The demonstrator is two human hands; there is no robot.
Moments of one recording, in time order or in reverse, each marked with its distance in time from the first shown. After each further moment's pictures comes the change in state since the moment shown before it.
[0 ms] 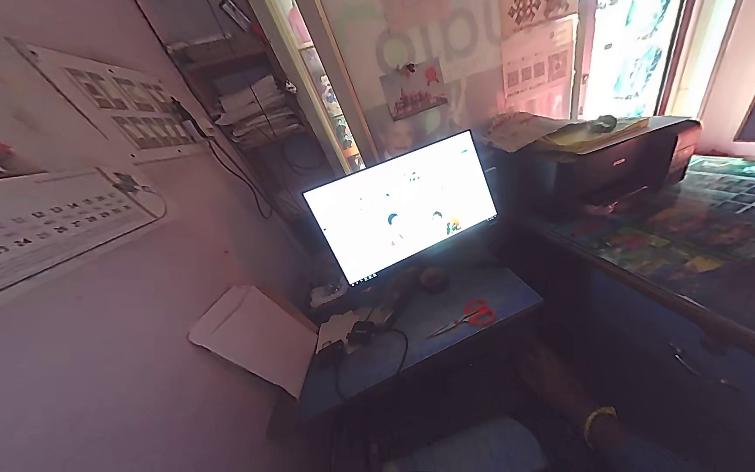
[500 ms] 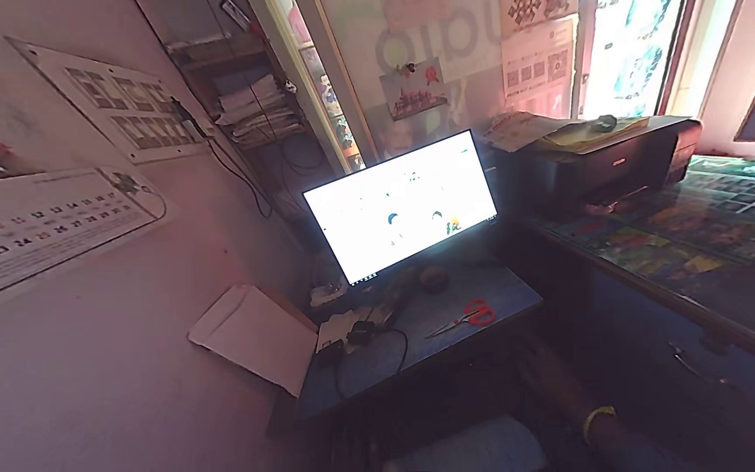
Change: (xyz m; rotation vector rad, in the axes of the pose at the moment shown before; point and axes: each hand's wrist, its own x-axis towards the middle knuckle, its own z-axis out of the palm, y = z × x) left_hand 0.002 0.004 -0.012 -0.020 -0.015 -0.015; right_hand 0.003 0.002 0.003 -0.018 -0.006 0.001
